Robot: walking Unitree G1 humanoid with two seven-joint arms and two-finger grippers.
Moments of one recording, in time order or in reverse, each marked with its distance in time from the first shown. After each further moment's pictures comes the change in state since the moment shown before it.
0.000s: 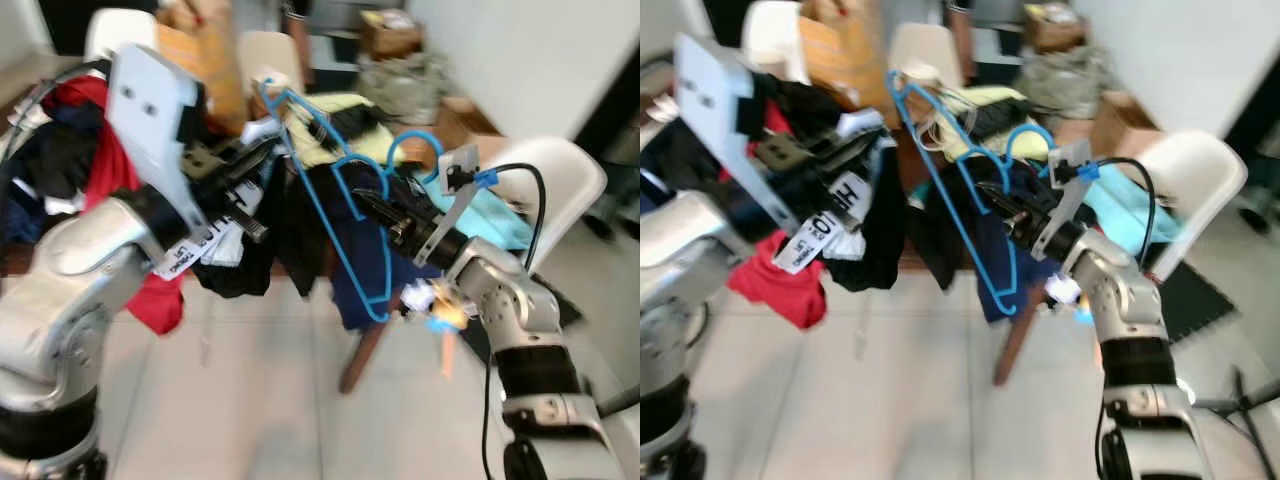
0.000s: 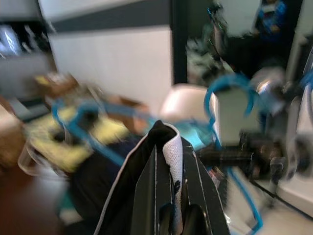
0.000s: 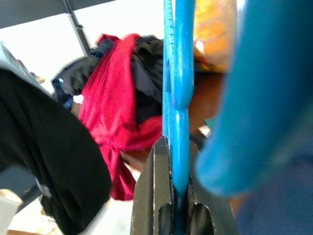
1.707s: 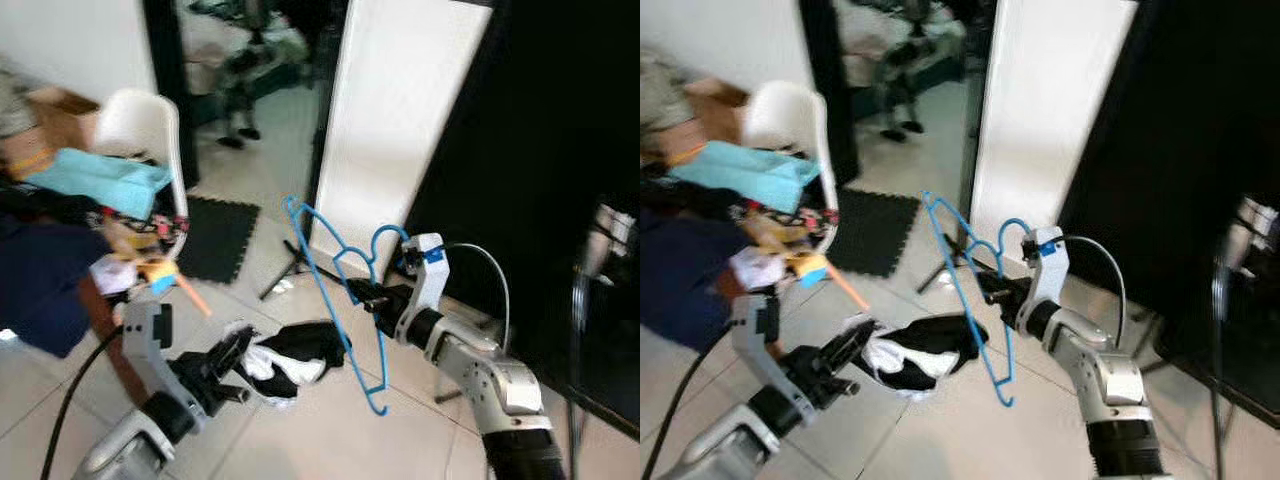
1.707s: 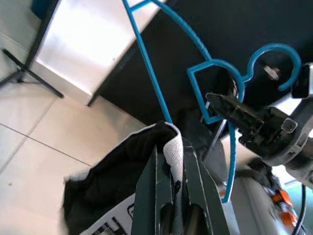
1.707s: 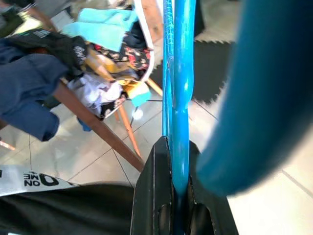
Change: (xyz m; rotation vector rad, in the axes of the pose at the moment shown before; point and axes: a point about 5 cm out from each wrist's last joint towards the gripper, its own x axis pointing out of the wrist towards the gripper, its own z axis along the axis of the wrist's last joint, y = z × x) left arm -0.106 -0.047 -0.131 -0.743 0.232 0.241; right arm -0.035 0.028 -0.082 0.191 0.256 -0.231
